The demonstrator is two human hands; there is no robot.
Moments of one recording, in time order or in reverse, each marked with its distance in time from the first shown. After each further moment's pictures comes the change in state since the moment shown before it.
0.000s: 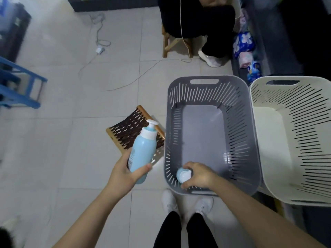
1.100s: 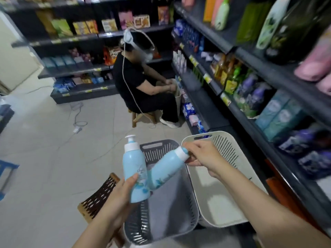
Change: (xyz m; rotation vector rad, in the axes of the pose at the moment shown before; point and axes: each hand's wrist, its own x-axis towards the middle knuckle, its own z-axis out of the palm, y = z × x) left_hand -0.045 0.177 0.068 -0.582 -0.320 -0.032; right_hand -0.172 -0.002 -0.197 0.906 0.635 -0.292
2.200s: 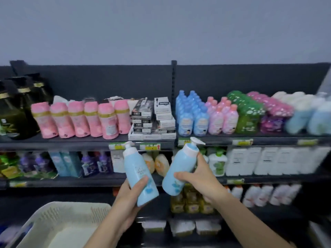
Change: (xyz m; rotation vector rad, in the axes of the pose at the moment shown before) left_hand -0.198 -0.048 0.270 0.418 -1.249 -0.158; right_hand -0.464 0.055 -0.096 0.319 1.277 -0.236
